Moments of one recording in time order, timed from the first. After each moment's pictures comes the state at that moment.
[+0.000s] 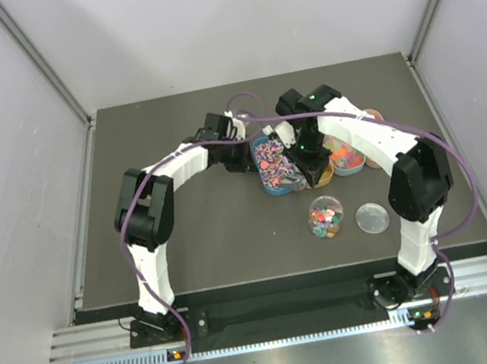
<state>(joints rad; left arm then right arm) -0.46 2.06 1.48 -0.34 0.46 -0.24 0.56 1.84 1.70 -1.35 -0.13 -0.10</state>
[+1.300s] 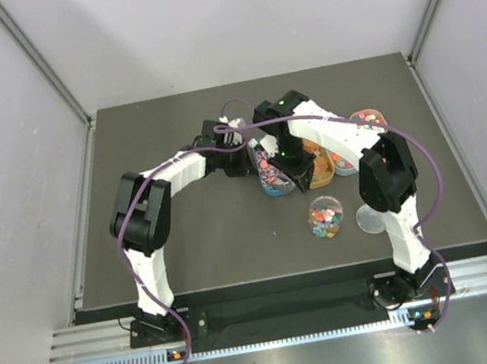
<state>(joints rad) -0.46 2.01 1.35 -0.21 0.47 -0.35 0.65 2.06 1.90 -1.48 -0.06 -0.07</state>
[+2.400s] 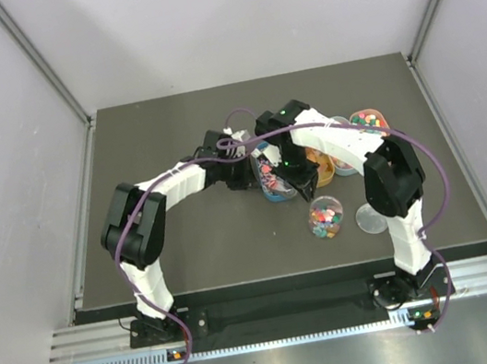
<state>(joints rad) -0.51 1.88 1.20 -0.21 0.49 -0.36 0.68 2.00 1.77 -1.45 -0.06 -0.05</state>
